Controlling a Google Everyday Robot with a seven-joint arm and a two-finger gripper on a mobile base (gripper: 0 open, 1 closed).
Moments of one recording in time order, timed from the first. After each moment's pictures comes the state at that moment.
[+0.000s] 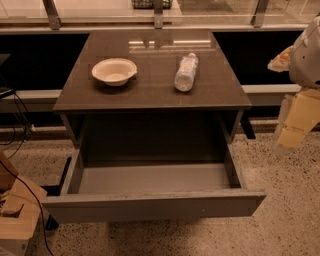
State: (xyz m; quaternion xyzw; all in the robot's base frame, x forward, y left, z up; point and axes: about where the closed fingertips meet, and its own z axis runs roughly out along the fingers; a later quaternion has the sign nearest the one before) arm 0.438 -0.217 0.976 -0.60 0.78 -0.03 0.16
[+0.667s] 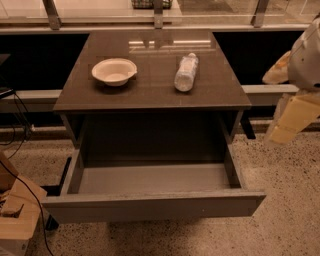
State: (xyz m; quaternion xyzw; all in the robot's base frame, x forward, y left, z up) arm 0.438 -0.212 0.976 -0.60 0.78 -0.03 0.16
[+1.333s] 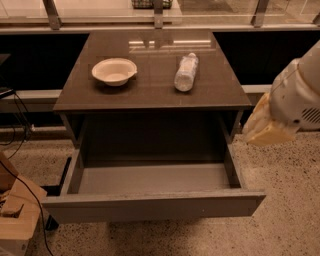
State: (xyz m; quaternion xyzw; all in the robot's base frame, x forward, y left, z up) arm 0.418 -0.188 0.929 -0.62 0.77 0.01 0.17
